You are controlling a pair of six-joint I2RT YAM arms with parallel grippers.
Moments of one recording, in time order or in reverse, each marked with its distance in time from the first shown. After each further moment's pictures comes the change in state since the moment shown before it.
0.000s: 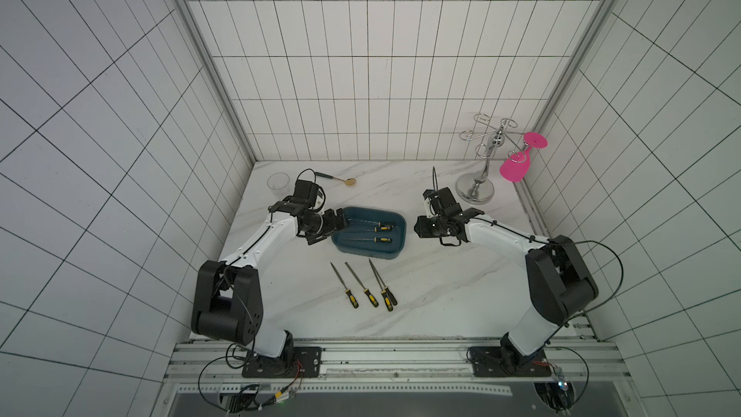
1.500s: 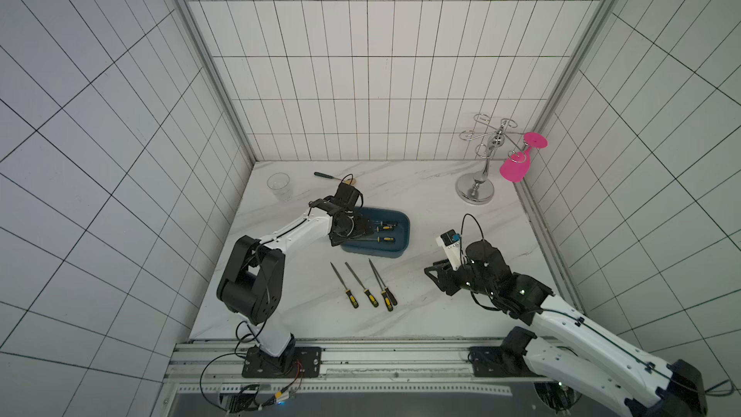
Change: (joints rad) left arm -0.267 0.142 0.100 0.024 -0.250 -0.177; right arm 0.277 -0.864 -0.558 -0.022 -0.039 -0.045
